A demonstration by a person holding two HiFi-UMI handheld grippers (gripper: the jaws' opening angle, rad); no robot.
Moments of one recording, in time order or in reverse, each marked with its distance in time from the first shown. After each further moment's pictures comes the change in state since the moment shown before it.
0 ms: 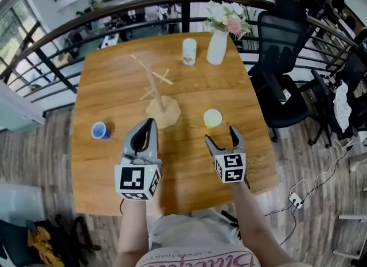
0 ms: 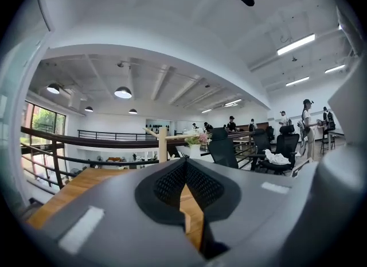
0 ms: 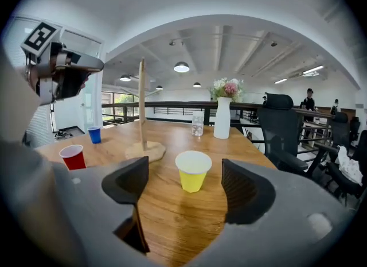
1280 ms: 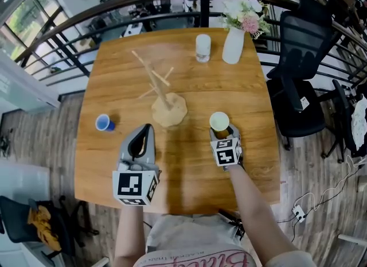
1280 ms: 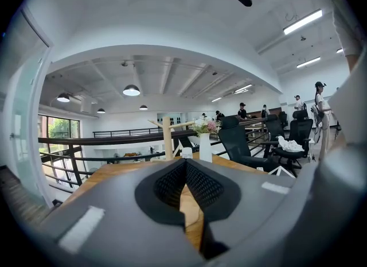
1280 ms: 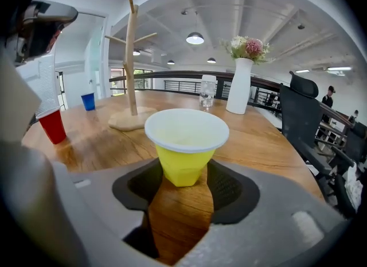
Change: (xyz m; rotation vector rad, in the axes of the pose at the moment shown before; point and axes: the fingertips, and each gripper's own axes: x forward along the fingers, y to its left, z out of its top) left arm -0.005 0.000 -0.018 0.056 0.104 0.148; right arm 0.098 -0.009 -0.060 -0.113 0.249 0.107
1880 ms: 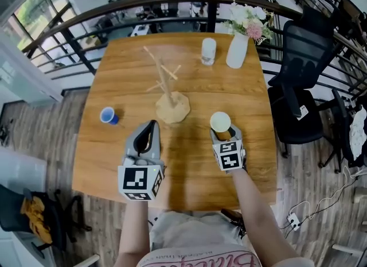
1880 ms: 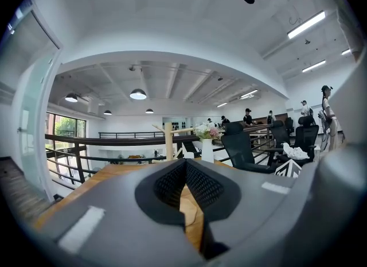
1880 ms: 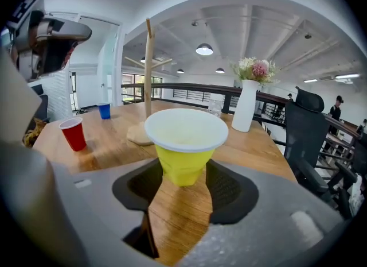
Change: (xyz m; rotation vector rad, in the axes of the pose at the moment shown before) left arm -0.014 -0.009 0.005 -0.042 -0.049 0.050; right arm -0.041 0.009 0.029 -0.072 -0.080 0.055
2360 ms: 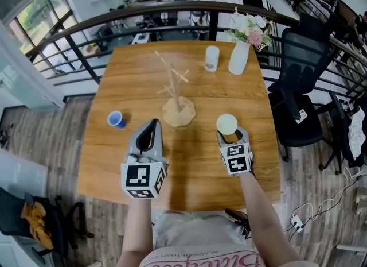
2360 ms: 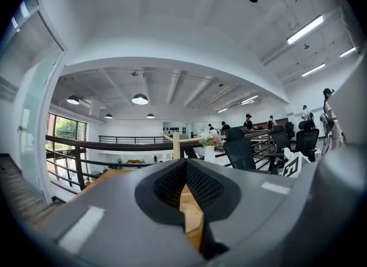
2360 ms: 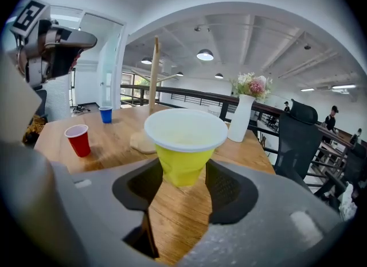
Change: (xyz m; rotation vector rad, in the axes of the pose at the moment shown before) left arm -0.018 0.026 0.016 -0.013 -0.058 0.003; right arm -0.032 0.009 0.028 -0.042 -0.033 -0.048
